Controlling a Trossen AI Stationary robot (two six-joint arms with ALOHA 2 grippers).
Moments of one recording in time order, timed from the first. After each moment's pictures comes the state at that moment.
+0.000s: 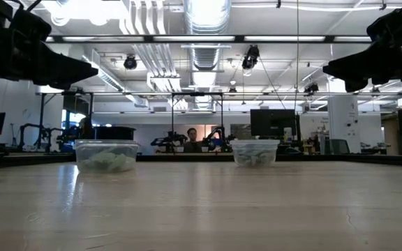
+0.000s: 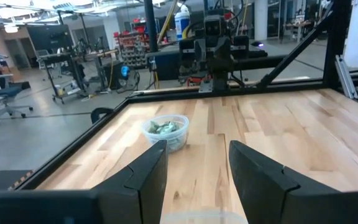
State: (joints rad) left arm -0.06 0.17 0.01 0.10 -0.21 0.11; right arm -0.09 0.03 0.01 0.01 0.00 0.00
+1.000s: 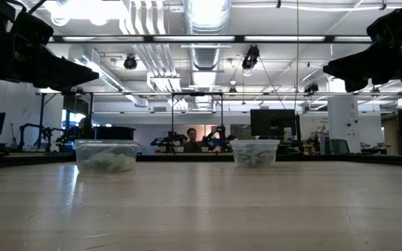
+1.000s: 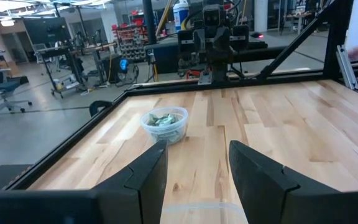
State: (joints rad) left arm -0.06 0.20 0.00 0.11 -0.21 0.11; right arm -0.09 0.03 0.01 0.01 0.00 0.00
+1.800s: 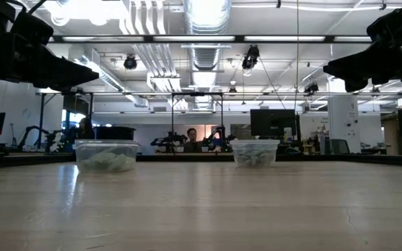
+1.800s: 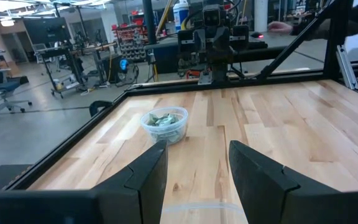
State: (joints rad) left arm -0.06 0.20 0.00 0.11 -0.21 0.11; right arm -0.09 0.03 0.01 0.01 0.00 0.00
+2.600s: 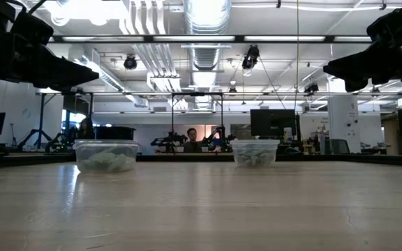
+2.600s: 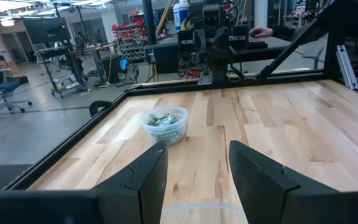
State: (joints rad) left arm -0.06 0.20 0.00 0.11 -0.21 0.11; right arm -0.09 0.03 0.01 0.01 0.00 0.00
